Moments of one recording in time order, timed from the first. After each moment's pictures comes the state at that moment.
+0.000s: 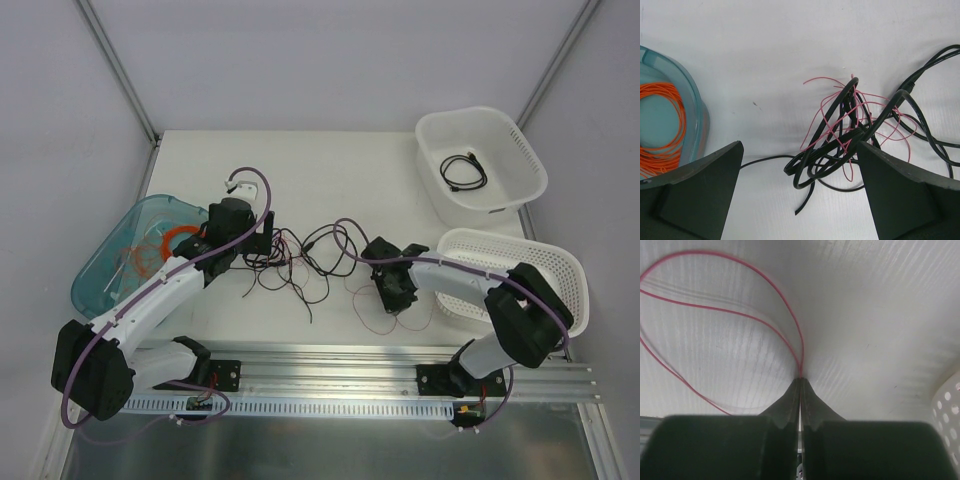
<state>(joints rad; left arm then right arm) -0.48 1.12 0.80 -0.37 -0.30 -0.20 0.77 1.51 0.80 -0.76 0.13 0.42</state>
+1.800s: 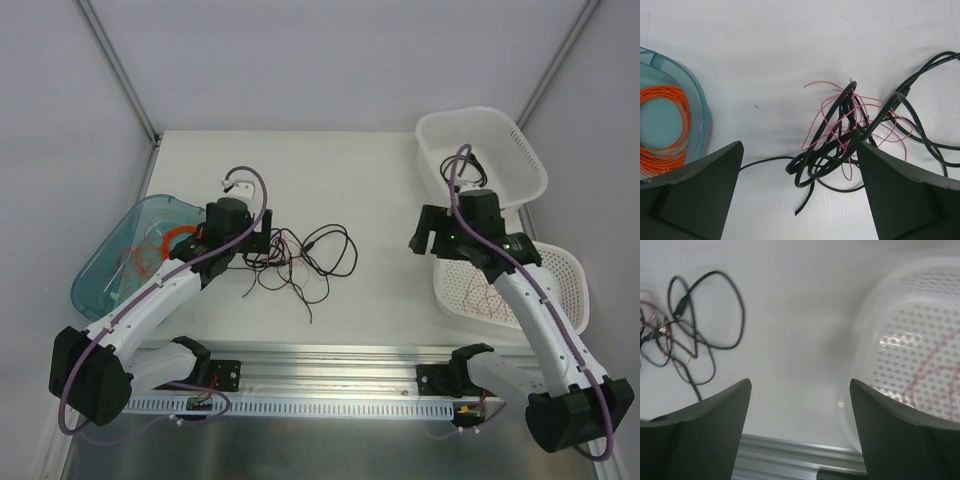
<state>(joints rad) -0.48 1.09 0.80 -0.37 -0.30 -0.20 0.18 0.98 1.02 -0.86 -0.02 0.35</state>
